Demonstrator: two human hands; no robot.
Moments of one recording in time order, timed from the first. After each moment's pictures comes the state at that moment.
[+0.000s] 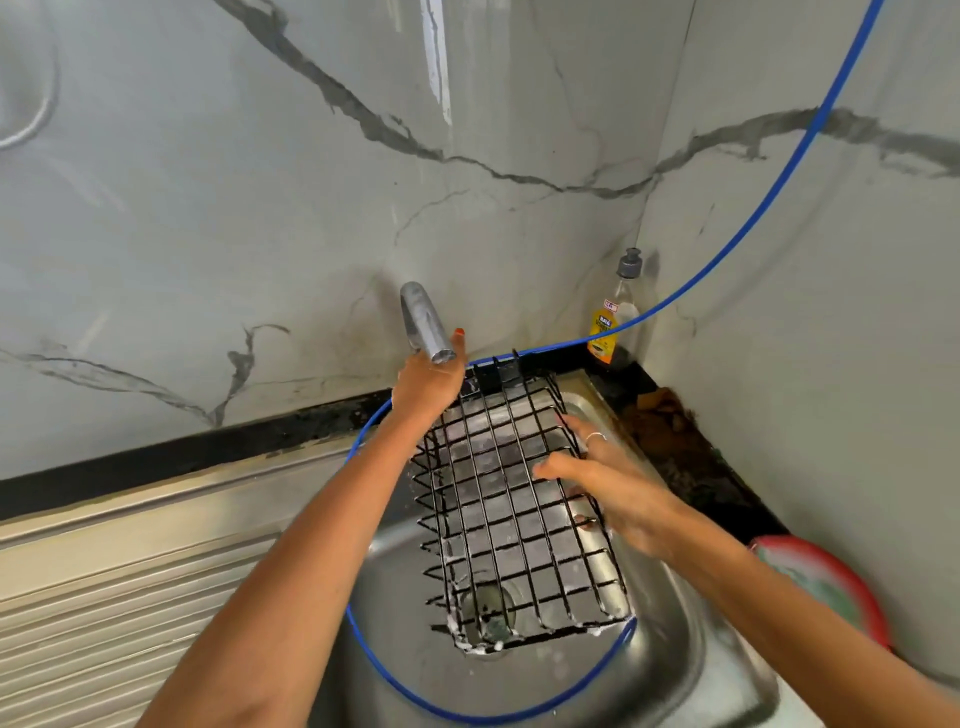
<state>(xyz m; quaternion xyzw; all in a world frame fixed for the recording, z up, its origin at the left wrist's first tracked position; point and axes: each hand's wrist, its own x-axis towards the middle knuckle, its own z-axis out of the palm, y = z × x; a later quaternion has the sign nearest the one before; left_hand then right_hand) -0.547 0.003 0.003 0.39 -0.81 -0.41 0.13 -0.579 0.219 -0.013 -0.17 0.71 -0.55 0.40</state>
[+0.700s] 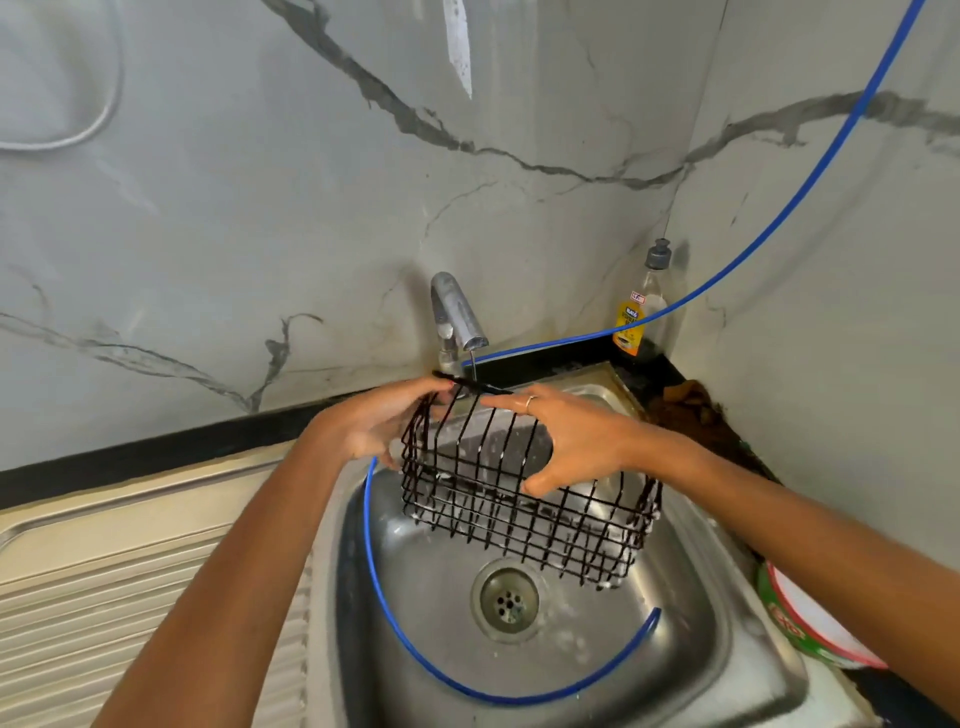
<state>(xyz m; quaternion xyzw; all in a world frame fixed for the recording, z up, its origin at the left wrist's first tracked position) -0.465 -0.045 0.004 0.35 -0.66 -0.65 -0.12 -0.587 0.167 0.020 -0.58 0.78 -0.14 0.21</state>
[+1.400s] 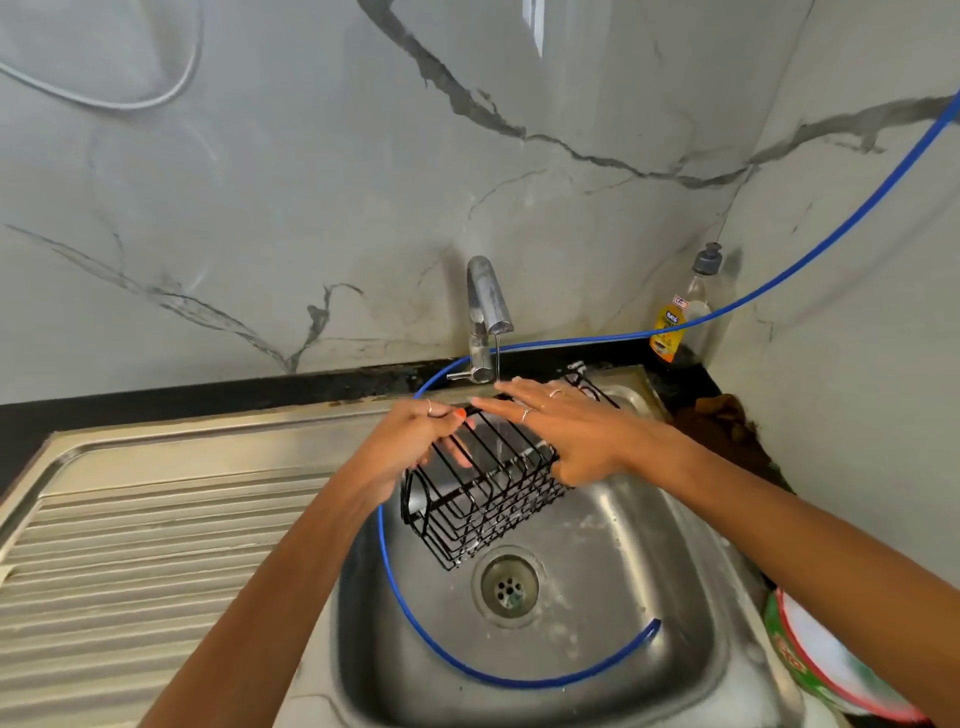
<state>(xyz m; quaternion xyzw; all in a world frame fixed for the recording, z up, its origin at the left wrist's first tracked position) -0.423 0.027 -0.007 0.37 -0.73 -0.56 0.11 -0.601 0.149 -0.005 -0.72 0.68 0.02 0.11</state>
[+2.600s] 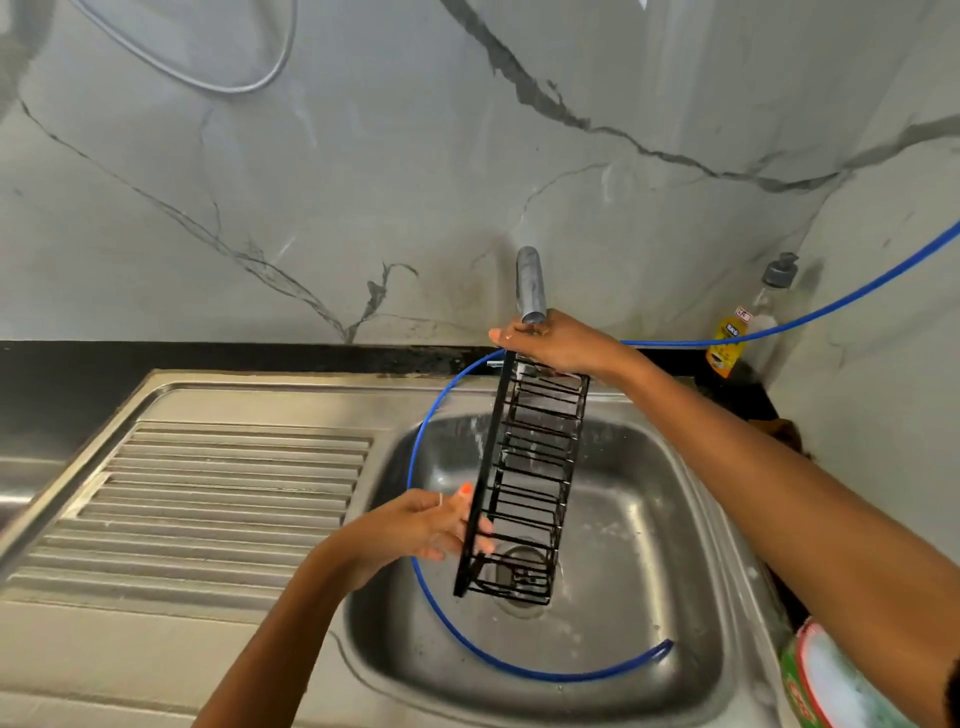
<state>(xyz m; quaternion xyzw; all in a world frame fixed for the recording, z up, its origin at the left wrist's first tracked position) -0.358 0.095 -0.028 0.37 -0.69 -0.61 -0.06 -0.617 0.074 0.026 -0.60 0.68 -0.31 0.30</state>
